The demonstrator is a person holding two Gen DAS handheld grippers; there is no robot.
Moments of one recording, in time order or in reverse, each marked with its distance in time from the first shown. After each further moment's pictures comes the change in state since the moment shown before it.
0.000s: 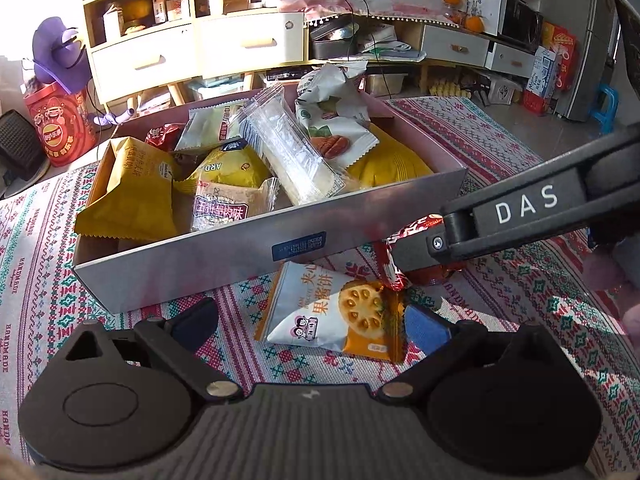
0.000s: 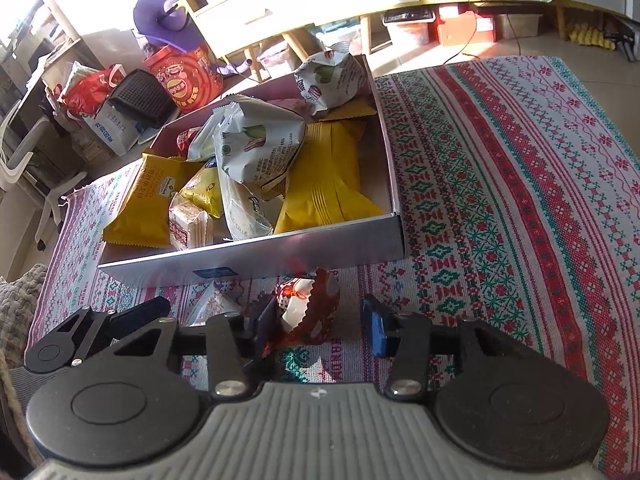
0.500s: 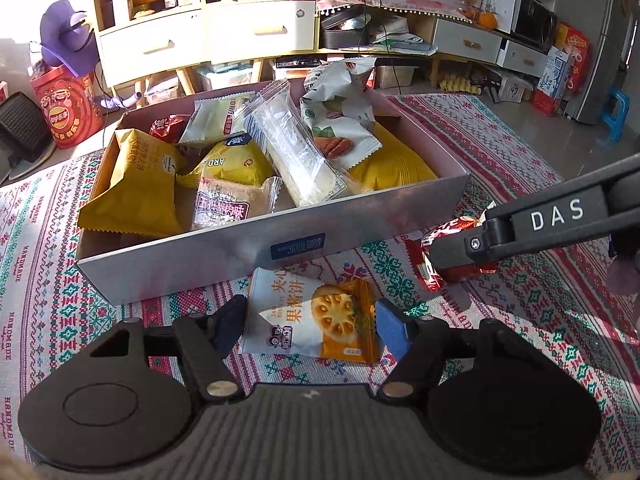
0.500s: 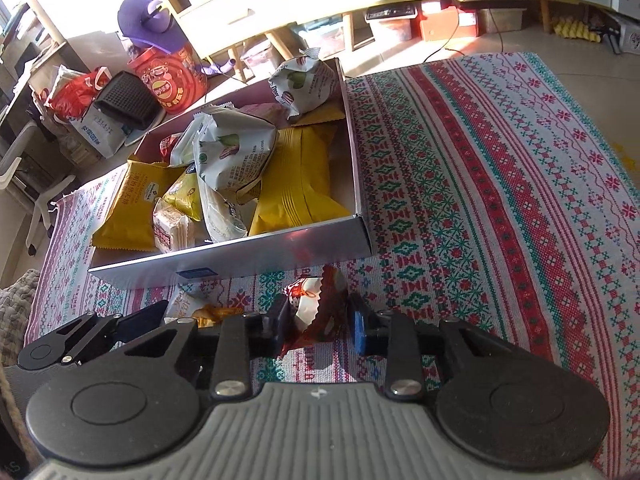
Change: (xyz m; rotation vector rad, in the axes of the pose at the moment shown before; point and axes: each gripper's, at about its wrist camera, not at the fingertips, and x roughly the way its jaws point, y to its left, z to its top) left arm -0.001 0.000 0.010 -0.049 0.052 0.021; right arm -0.011 -0.010 0.003 0.027 0.018 -0.040
